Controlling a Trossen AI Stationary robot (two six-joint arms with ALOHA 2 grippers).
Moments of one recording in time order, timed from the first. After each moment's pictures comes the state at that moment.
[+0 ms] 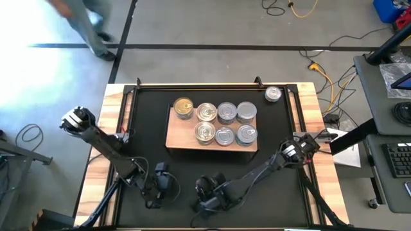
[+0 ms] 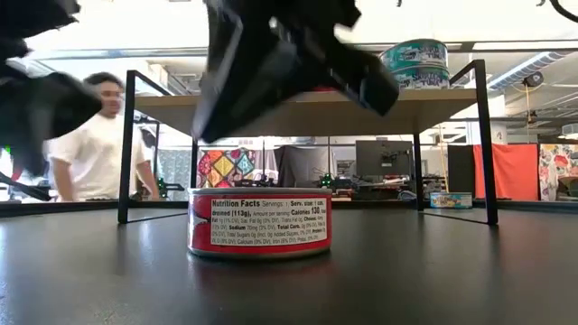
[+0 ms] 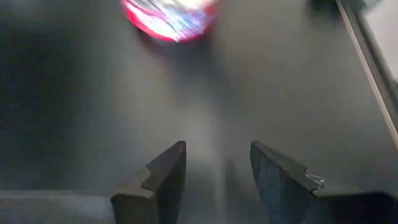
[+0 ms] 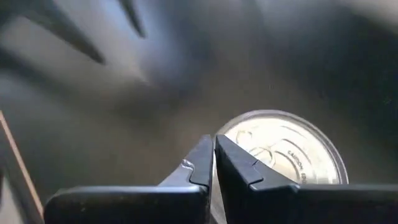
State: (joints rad) left arm -0.77 1.46 0.67 -0.15 -0.31 -0.57; right arm 0.53 2.32 1.93 -0.70 0.52 1.19
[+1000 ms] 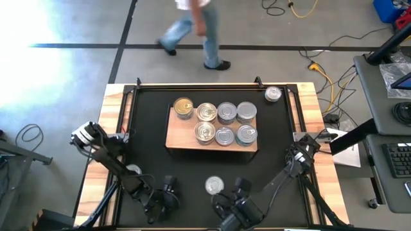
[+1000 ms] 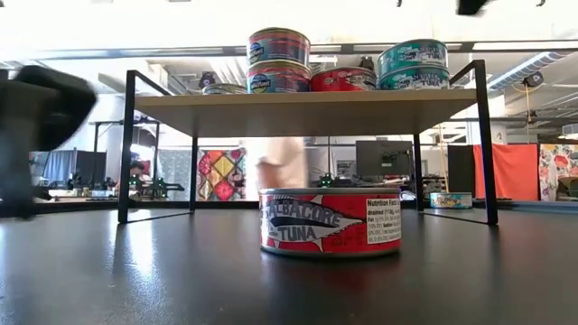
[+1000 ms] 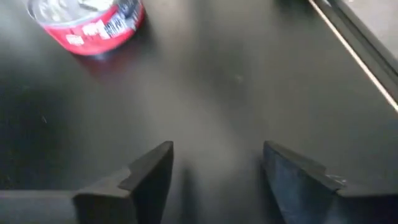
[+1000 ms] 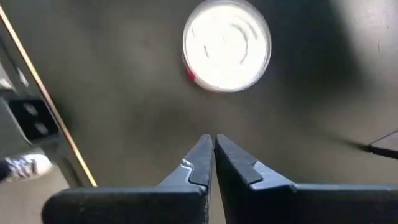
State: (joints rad) left arm -0.86 1.74 0.77 0.08 -0.45 -0.38; right arm 0.69 2.30 2.24 -1.44 0.32 1.11
